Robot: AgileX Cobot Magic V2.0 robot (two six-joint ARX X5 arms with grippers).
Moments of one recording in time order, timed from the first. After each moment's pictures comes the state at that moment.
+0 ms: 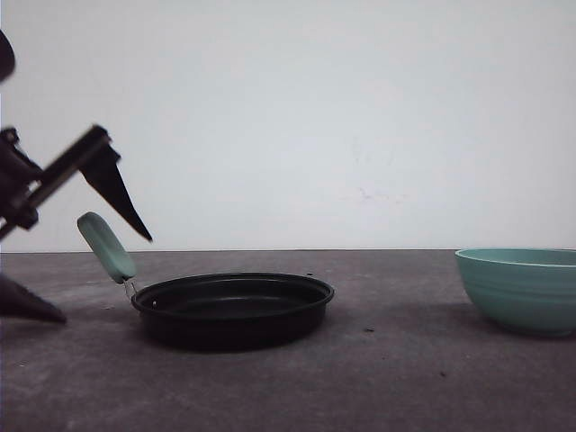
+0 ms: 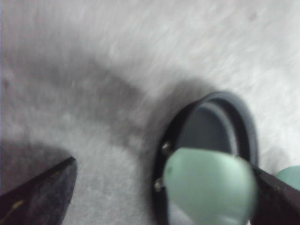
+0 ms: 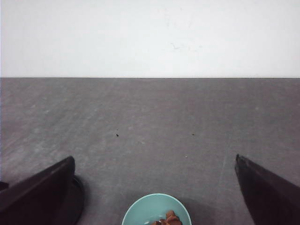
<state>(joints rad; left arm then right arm) -0.25 1.37 0.56 0.06 0.37 -0.84 0.08 0.60 1.07 -0.75 -0.19 0.14</state>
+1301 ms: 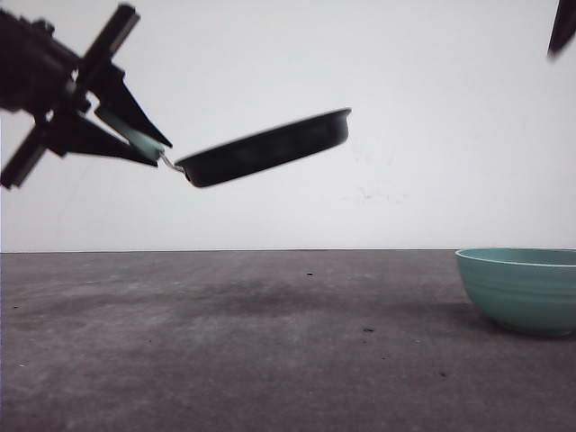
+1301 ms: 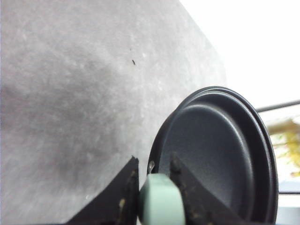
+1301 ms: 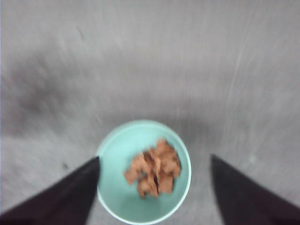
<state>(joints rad) -0.31 1.22 0.76 -0.02 0.38 -0.83 0.05 1.12 1.07 -0.83 -0.23 0.14</state>
